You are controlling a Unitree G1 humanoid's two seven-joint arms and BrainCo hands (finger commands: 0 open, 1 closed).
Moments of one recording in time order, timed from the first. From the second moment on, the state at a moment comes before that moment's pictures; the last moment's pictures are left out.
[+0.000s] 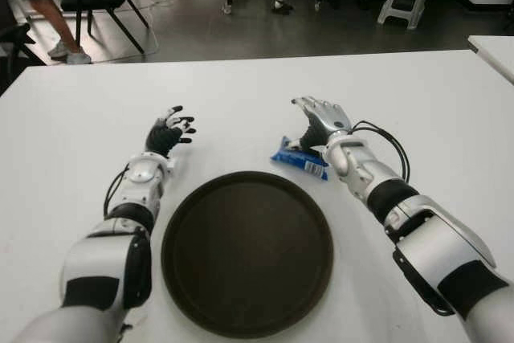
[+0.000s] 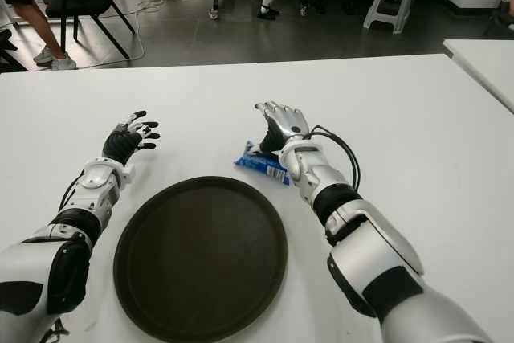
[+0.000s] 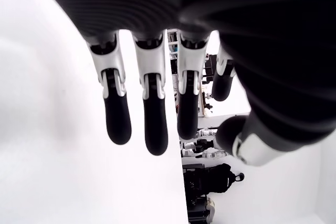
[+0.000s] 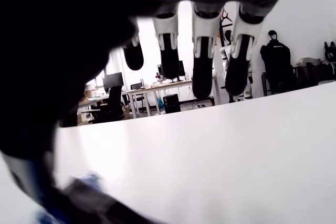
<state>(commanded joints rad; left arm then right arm) -0.78 0.14 0.18 1.32 0.03 -0.33 -0.07 -0.88 -0.11 0.54 1.16 -0.67 -0.09 -0.31</state>
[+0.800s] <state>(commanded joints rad) -0.78 0.14 0.18 1.32 0.03 -0.34 -0.07 -0.88 -0.11 0.52 1.17 -0.65 -0.11 -0.29</state>
